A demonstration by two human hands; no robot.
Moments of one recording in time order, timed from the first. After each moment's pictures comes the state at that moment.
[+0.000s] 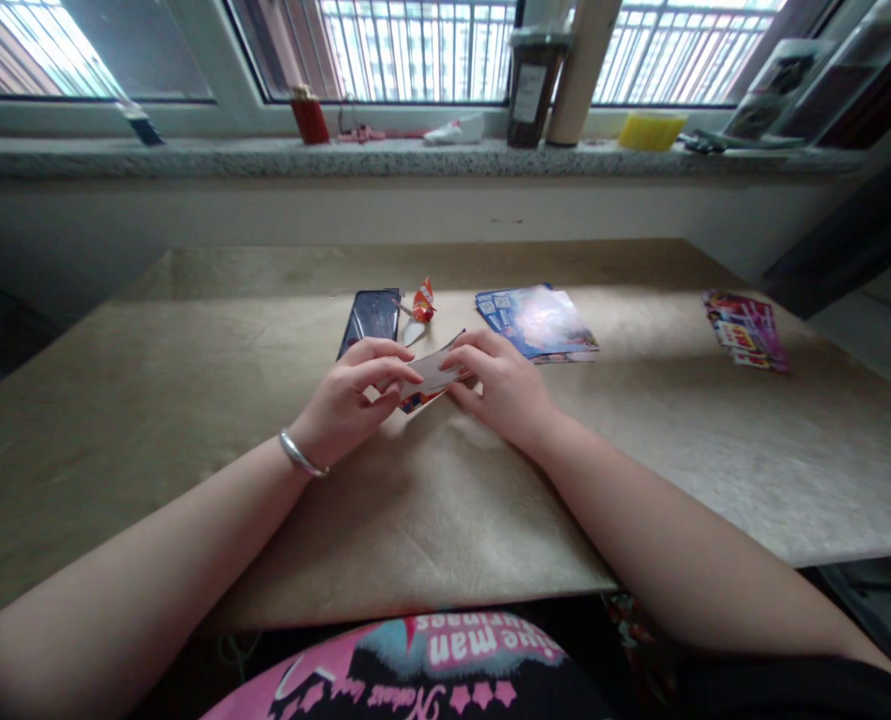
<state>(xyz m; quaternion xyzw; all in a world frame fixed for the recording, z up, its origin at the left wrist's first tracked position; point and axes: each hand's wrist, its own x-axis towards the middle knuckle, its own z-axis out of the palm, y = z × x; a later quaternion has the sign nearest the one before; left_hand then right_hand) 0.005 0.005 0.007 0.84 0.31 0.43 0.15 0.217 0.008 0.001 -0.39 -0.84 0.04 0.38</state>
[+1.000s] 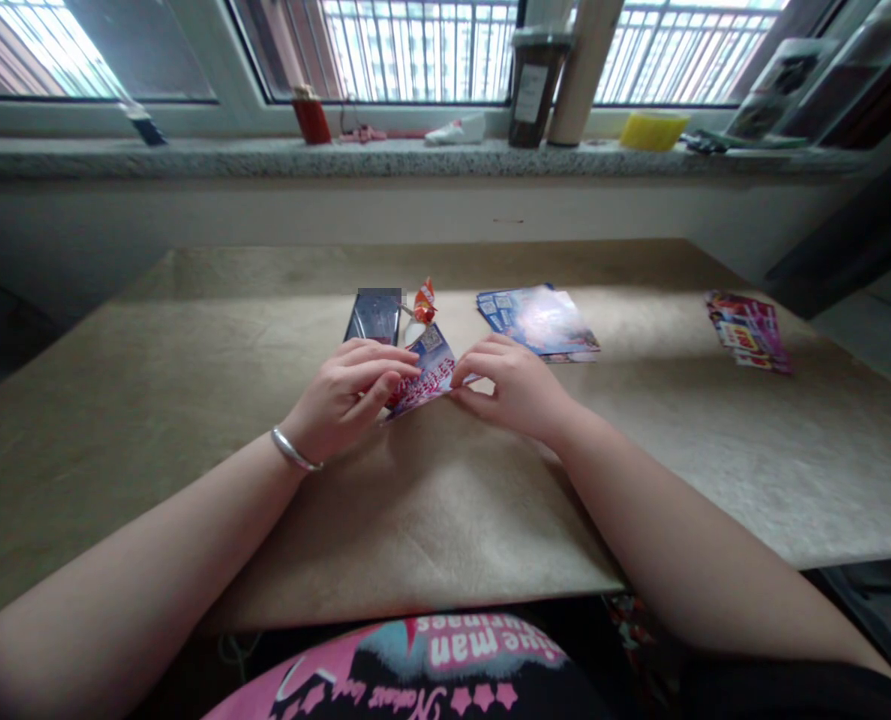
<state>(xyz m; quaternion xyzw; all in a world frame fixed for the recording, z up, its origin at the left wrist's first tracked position) -0.005 0.008 0.013 0.87 0.32 0.37 0.07 0.231 0.009 0.015 -0.33 -0.89 0.06 0.31</state>
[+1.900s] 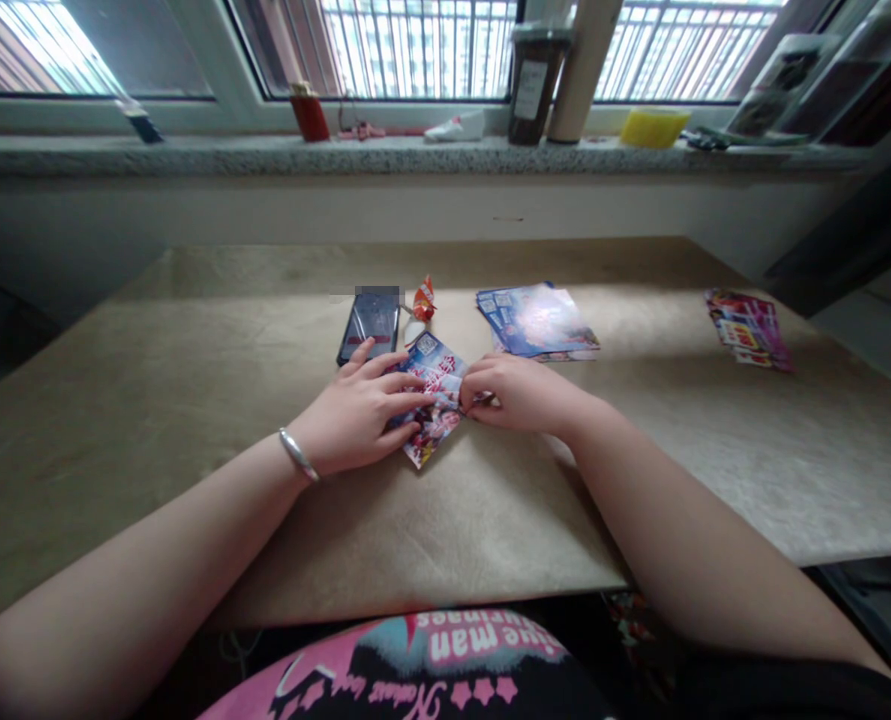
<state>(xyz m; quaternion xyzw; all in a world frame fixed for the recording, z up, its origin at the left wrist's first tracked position) 0.000 -0.005 0.014 0.93 0.35 0.12 0.00 0.242 0.018 0.017 -0.29 -0.94 0.15 0.13</state>
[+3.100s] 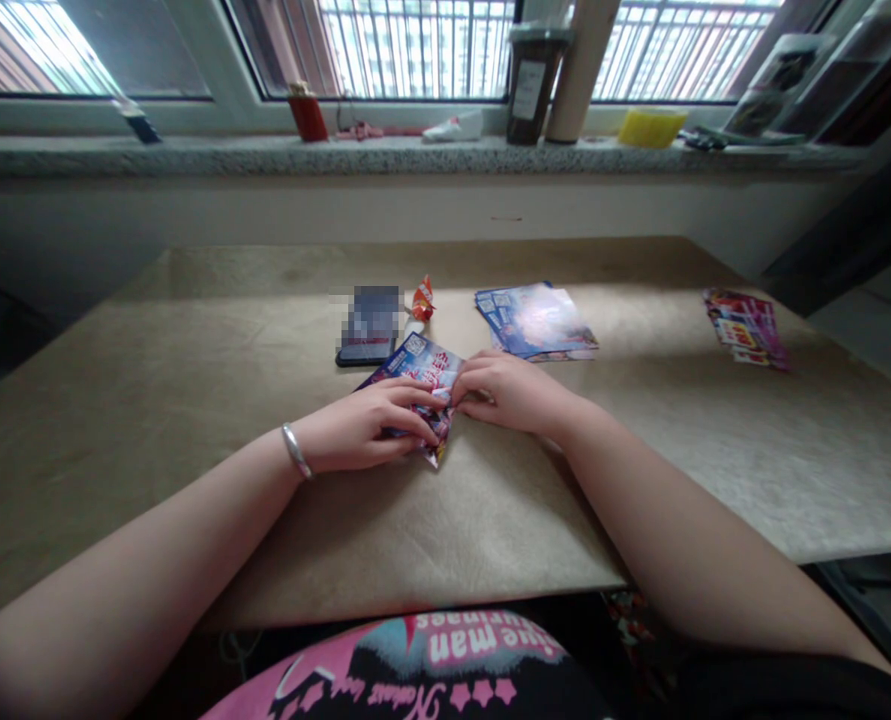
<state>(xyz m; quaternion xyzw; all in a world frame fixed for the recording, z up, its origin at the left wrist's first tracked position) 0.001 0.005 0.007 0.95 0.21 0.13 0.17 0.237 0.019 0.009 -0.28 -0.93 0.14 0.18</state>
